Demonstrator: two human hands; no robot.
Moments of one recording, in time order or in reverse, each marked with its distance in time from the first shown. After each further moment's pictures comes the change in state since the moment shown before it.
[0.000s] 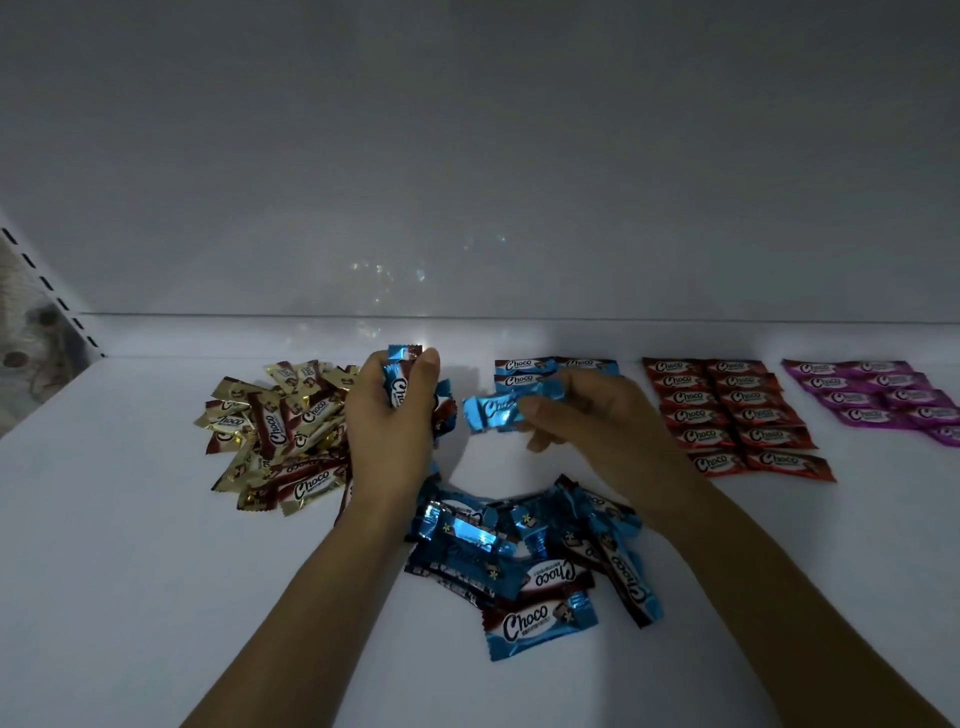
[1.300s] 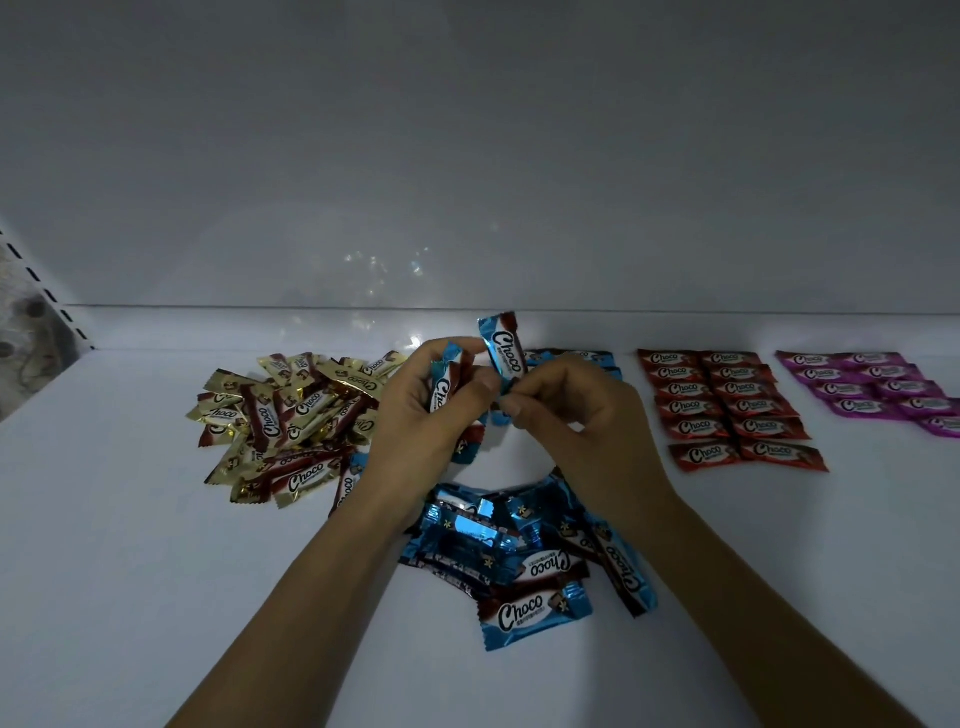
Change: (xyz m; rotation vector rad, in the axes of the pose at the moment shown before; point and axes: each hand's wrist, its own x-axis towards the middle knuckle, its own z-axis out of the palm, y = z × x) left_hand -0.007 0.006 0.002 -0.085 -0.393 0.041; right_hand -0.004 0.016 0.015 -0.201 0.188 -0.377
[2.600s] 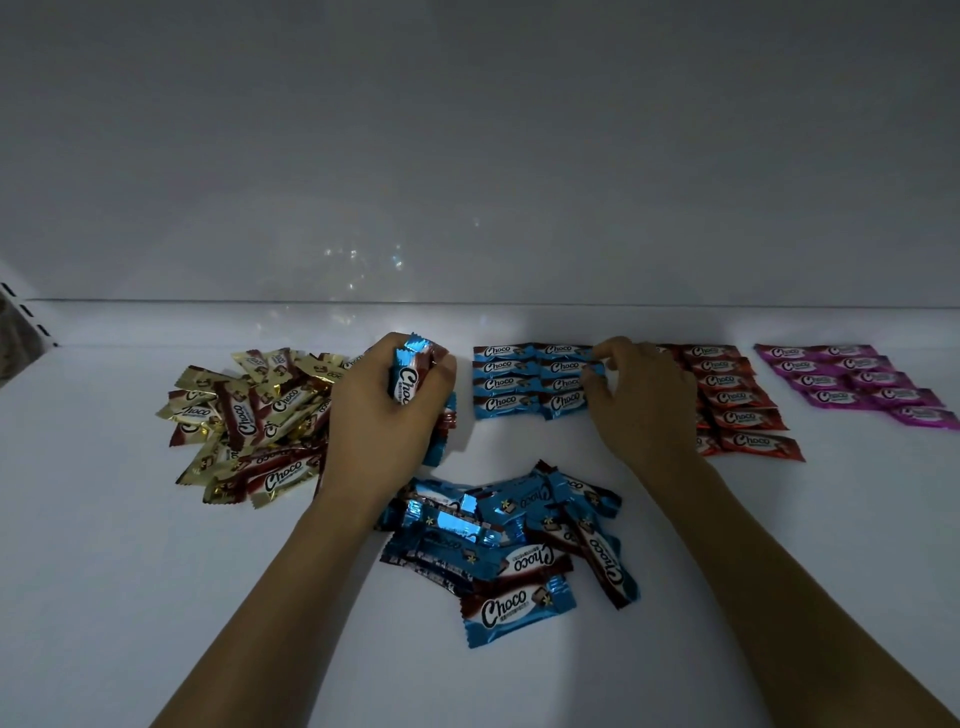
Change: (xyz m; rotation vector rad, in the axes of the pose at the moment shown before) left_hand 0.004 -0.008 -0.012 0.446 0.173 0.120; right_hand 0.018 0.064 -0.050 -0.954 0.188 0.227
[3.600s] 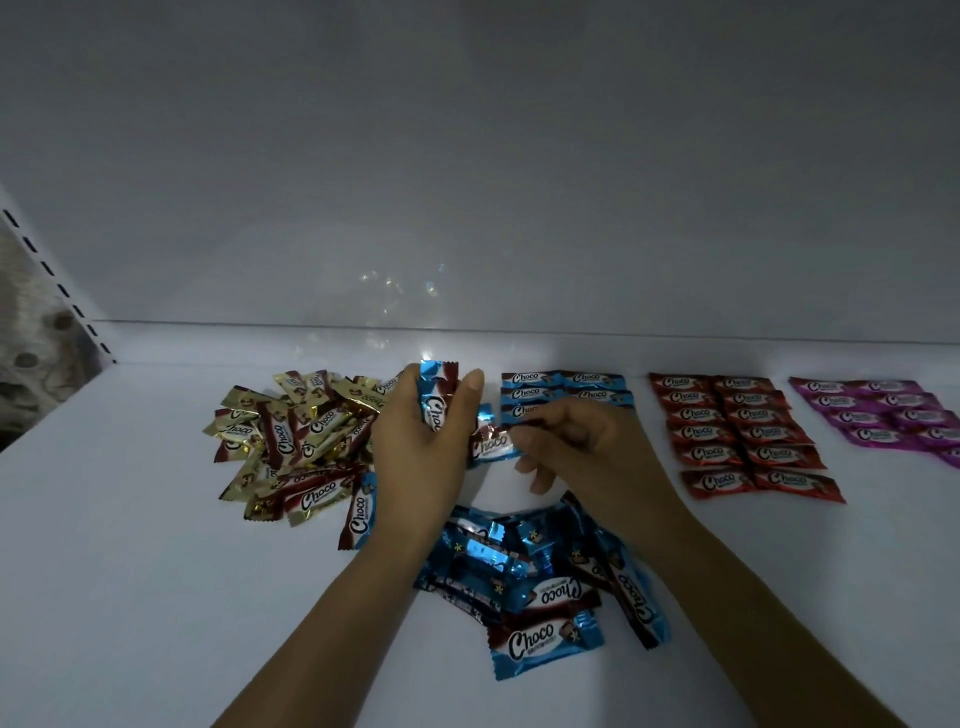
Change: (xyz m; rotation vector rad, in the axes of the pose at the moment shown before) left_hand -0.007 0.007 0.012 -0.193 0.143 -0.027; right_hand -0.031 -0.067 -0.026 1.065 -0.479 -0.004
